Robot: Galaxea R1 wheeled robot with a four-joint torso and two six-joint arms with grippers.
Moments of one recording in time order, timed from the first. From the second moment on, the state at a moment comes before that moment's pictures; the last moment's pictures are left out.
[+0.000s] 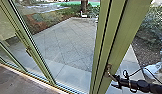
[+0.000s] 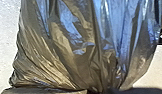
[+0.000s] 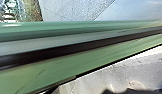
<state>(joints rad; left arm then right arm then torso) 1.46 2.86 -2.55 -0.15 0.03 0.16 -0.57 2.26 -1.59 0.91 -0.12 0.19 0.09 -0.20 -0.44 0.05</state>
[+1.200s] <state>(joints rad) 1.46 2.85 -2.55 -0.15 0.03 0.16 -0.49 2.30 -1.71 0.85 -0.13 0.23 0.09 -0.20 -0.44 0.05</state>
